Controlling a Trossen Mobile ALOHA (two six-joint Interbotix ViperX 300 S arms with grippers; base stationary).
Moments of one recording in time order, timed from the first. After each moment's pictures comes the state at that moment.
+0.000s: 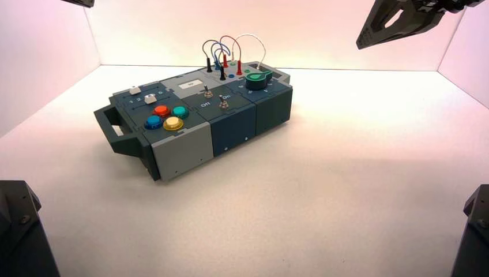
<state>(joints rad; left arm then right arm) -0.18 -0.70 1.00 -0.06 0.46 0.04 0.53 -0.79 1.10 0.08 0.54 0.03</state>
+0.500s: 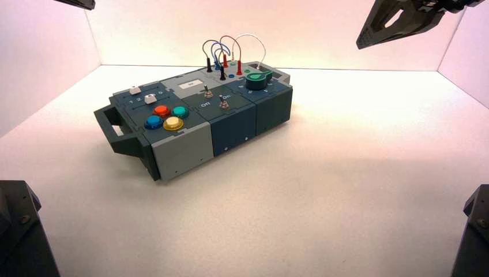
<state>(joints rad) -0.18 -0.68 1.00 -0.06 0.46 0.04 0.54 -0.79 1.10 0.08 0.54 0.04</state>
